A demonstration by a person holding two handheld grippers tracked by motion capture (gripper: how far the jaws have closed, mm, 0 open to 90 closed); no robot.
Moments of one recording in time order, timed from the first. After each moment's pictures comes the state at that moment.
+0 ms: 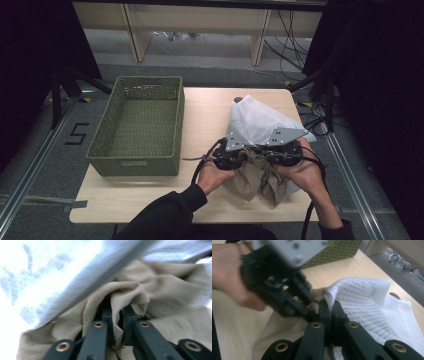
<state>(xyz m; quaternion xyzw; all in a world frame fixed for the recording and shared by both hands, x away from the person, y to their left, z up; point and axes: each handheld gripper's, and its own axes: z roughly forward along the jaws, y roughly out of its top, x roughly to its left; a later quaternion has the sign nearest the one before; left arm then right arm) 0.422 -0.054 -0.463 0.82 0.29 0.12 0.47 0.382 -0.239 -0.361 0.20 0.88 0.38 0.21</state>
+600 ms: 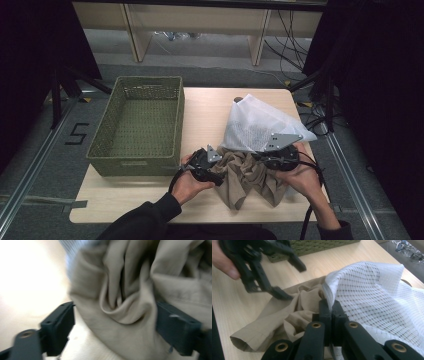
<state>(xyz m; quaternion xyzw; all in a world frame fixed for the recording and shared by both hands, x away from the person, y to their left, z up) 0.404 0.003 -0.489 0.87 0.31 0.16 0.35 0.383 -0.240 -0.382 0.20 0.89 0.35 0.19</state>
